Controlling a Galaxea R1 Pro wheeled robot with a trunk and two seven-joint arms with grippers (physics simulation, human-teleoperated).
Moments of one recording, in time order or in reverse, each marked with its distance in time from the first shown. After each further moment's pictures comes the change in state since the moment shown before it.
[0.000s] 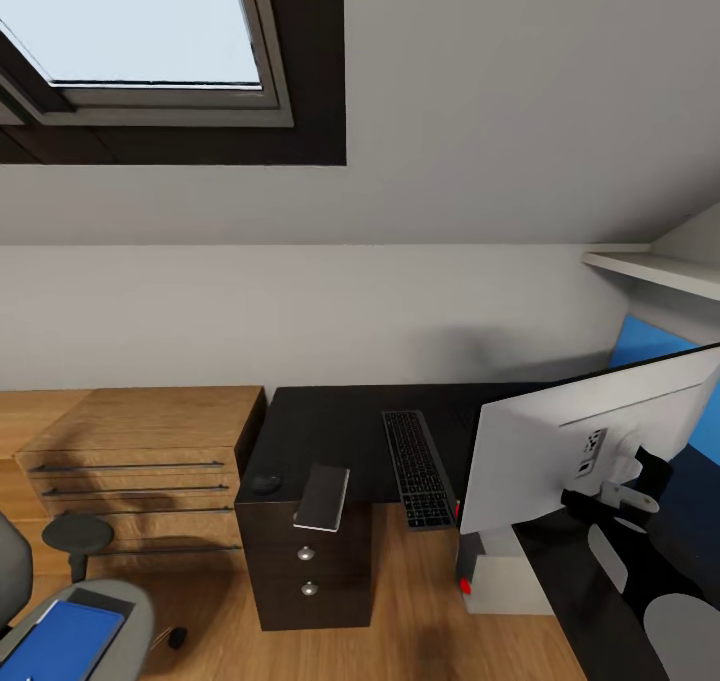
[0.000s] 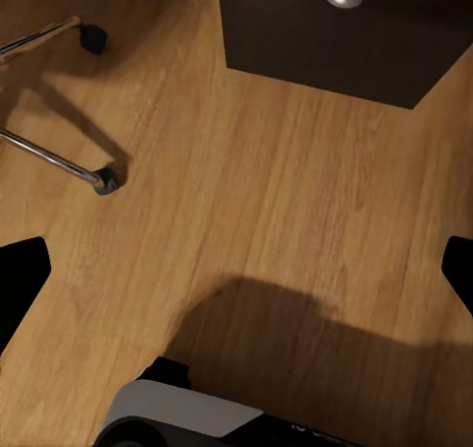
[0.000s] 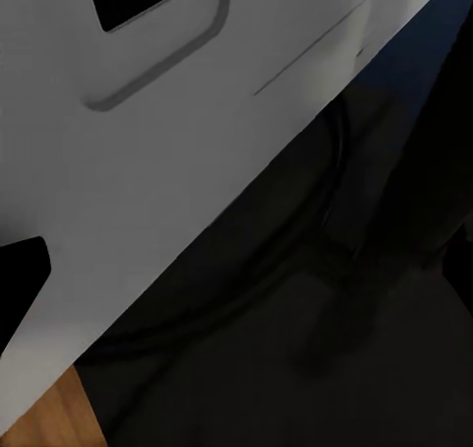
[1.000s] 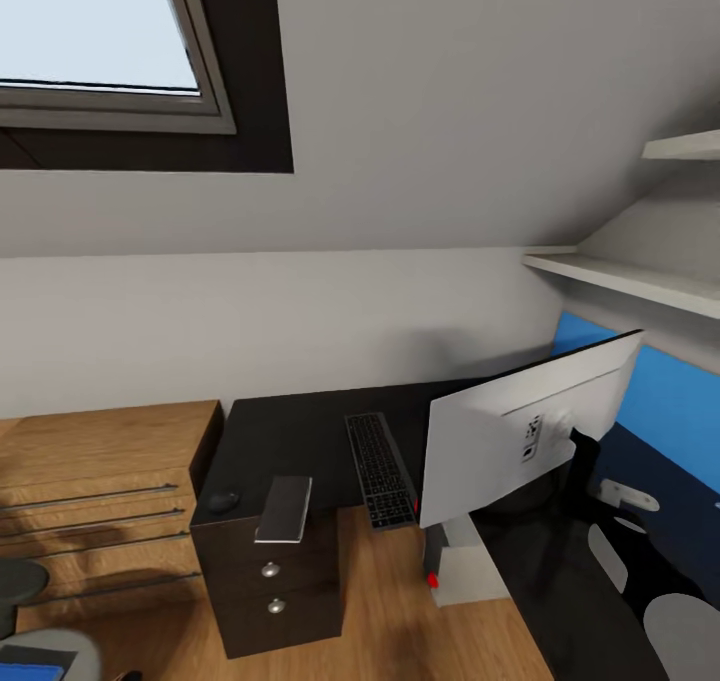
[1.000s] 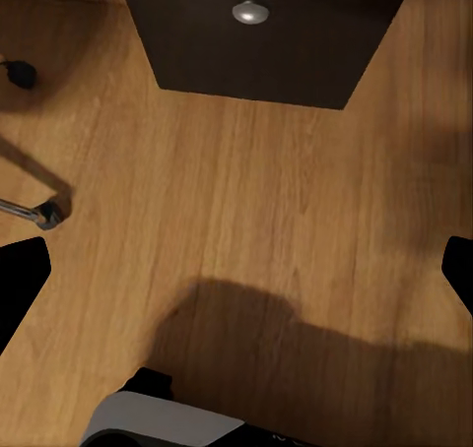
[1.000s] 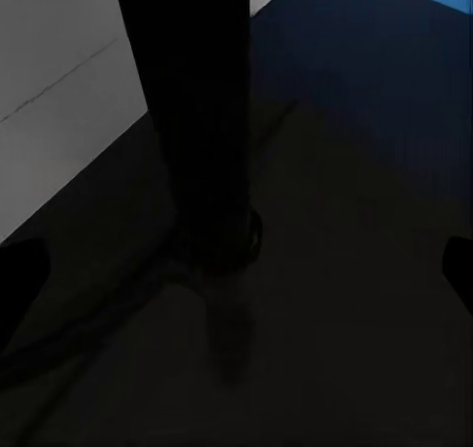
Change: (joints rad) left arm 0.000 -0.013 -0.006 -0.010 0.001 0.002 -0.003; right arm 0.000 0.000 0.000 0.001 0.001 -0.015 0.002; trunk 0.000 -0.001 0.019
